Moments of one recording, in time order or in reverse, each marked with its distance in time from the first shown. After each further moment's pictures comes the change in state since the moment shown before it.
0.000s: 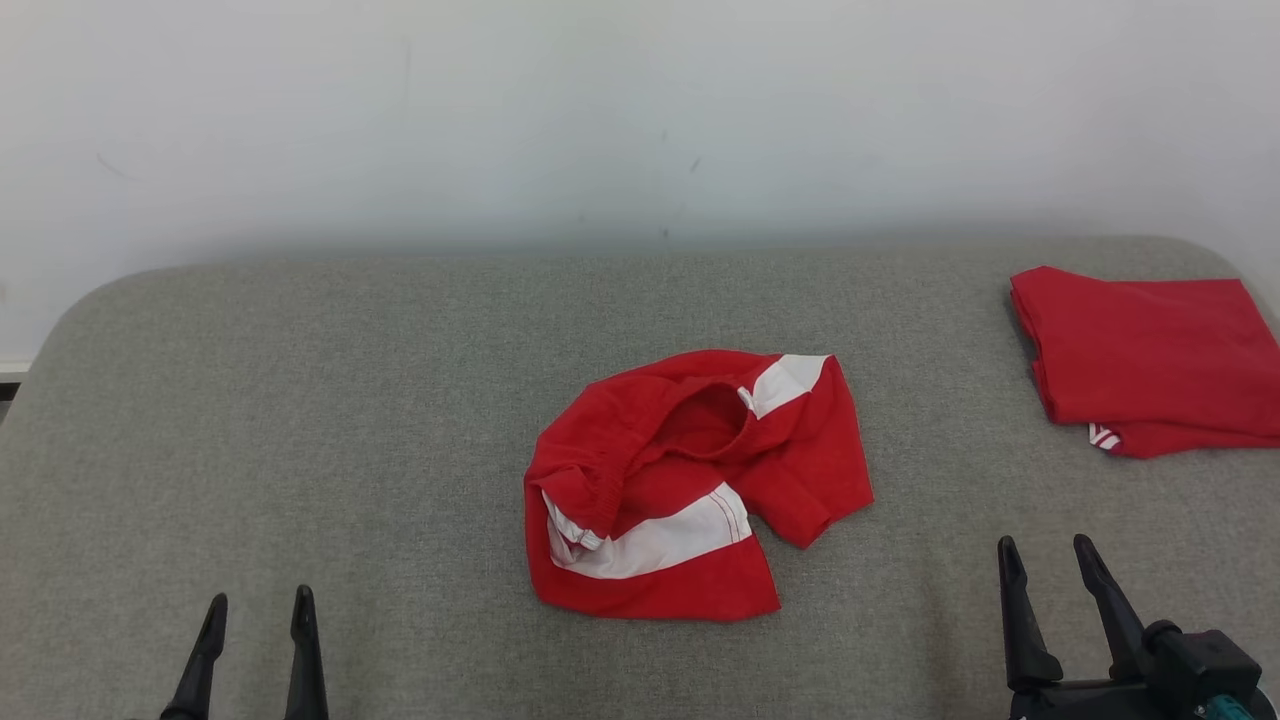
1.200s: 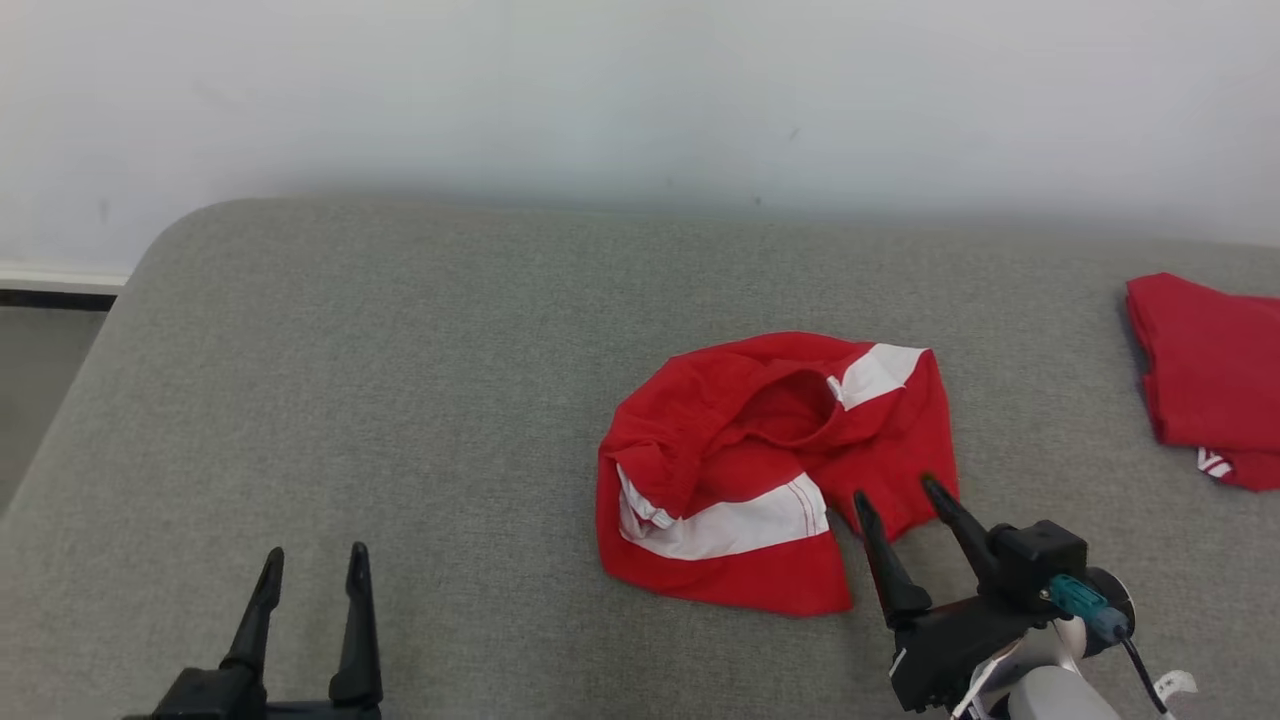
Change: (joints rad) left arm -0.079 -0.094 0.026 0.055 0.089 -0.071 0.000; right arm -0.262 -0.047 0.280 0.238 0.070 0.000 0.045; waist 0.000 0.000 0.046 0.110
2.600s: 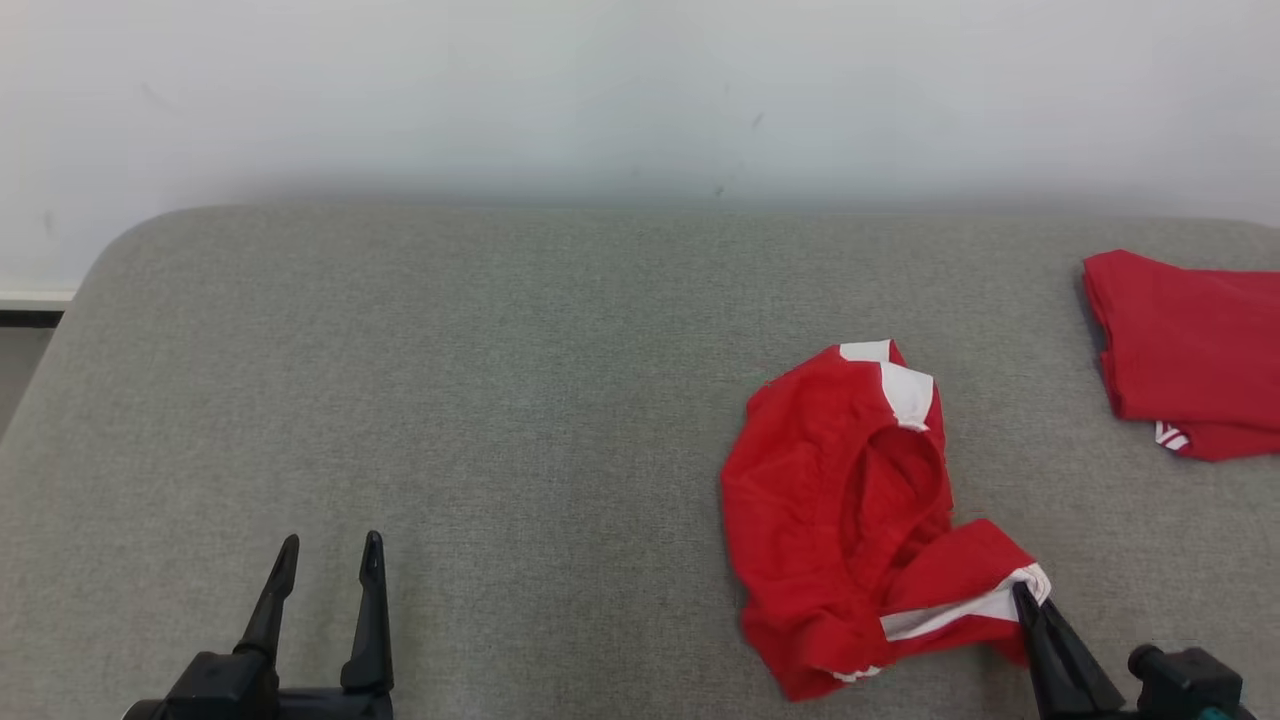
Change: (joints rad) left arm -0.038 -0.025 -0.002 0.035 0.022 -0.023 0.000; right arm 0.261 -0.087 -0.132 -0.152 0.052 0.000 -0.042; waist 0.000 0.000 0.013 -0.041
